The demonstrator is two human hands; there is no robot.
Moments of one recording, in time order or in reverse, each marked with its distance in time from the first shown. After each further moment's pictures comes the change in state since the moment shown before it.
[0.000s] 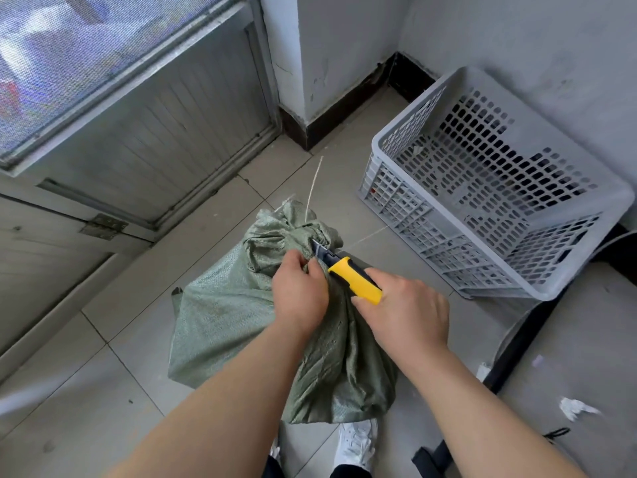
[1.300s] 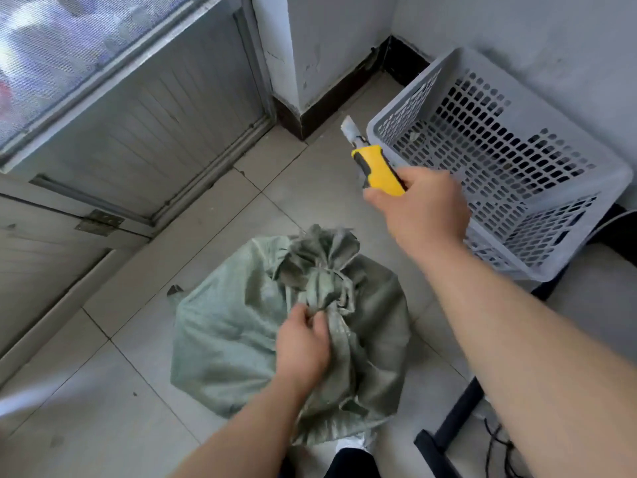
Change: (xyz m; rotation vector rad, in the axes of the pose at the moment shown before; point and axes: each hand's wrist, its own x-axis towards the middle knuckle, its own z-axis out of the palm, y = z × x) left_hand -0.063 -0.045 -0.003 0.095 -0.182 -0.022; right_hand 0.059 -0.001 -0.050 0.420 0.270 0.254
